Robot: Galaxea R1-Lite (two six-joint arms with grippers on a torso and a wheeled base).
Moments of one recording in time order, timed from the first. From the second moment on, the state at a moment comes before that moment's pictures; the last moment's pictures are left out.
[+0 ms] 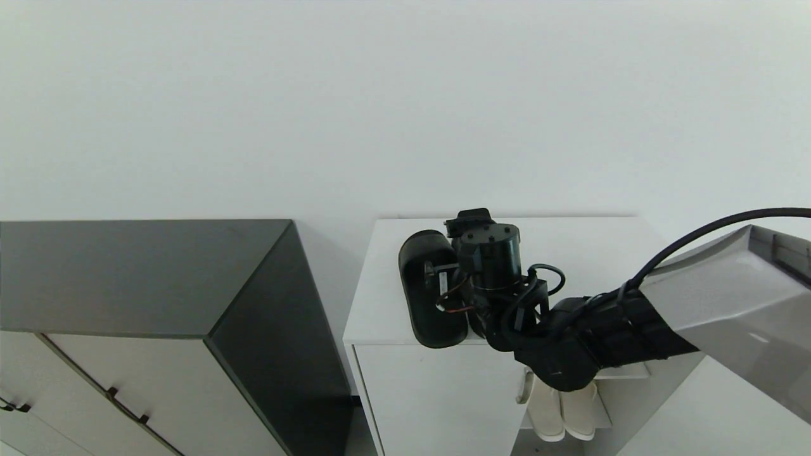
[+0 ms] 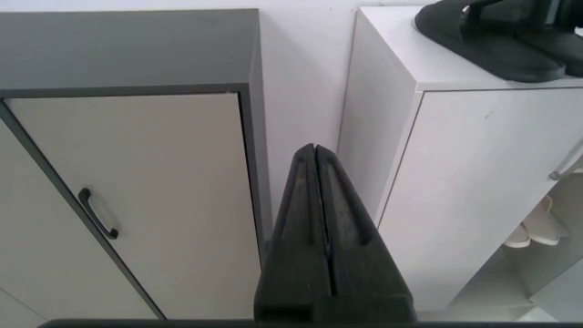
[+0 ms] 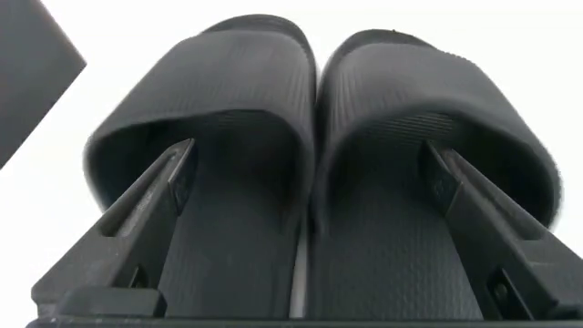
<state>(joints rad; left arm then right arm) 0.00 0.00 0.00 0.00 -0.02 0.00 0.80 2.17 -1.31 -0.67 -0.57 0.12</state>
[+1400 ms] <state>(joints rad) 0.00 0.00 0.00 0.00 -0.02 0.00 0.74 2.23 -1.32 -0.75 -0.58 0.10</state>
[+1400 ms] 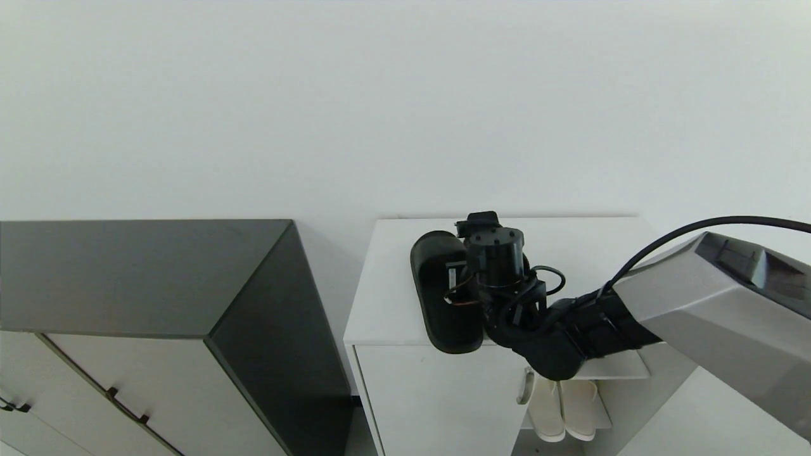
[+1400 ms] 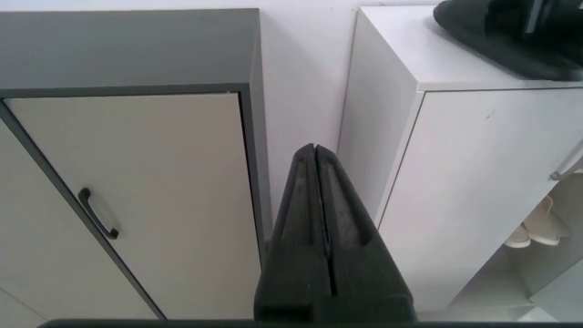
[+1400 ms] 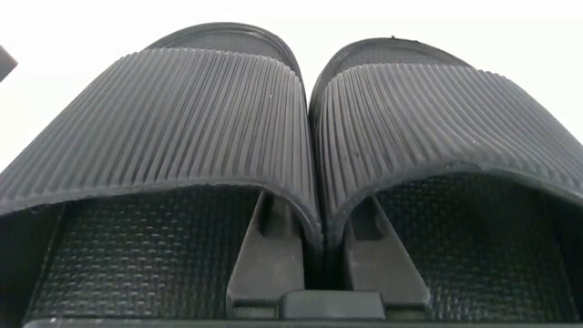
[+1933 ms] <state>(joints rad) 0.00 0.00 0.00 0.00 -0.02 0.00 0.86 1.89 -0.84 -0.88 -0.54 0.11</state>
